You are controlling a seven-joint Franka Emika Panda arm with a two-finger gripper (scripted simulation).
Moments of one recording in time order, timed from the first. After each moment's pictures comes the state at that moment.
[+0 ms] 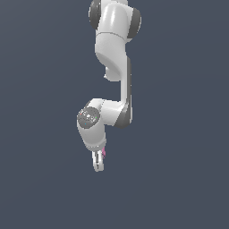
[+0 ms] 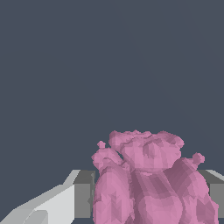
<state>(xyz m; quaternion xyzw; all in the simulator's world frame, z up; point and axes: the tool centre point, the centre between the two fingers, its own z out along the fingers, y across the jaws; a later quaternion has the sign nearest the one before) 0.089 -0.078 0.042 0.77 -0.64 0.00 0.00</state>
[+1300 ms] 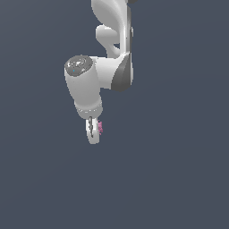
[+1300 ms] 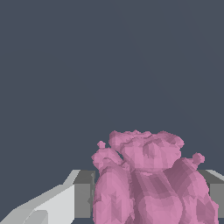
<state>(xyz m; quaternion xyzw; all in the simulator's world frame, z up) 0.029 -0.086 0.175 0.76 -0.64 0.00 0.00</state>
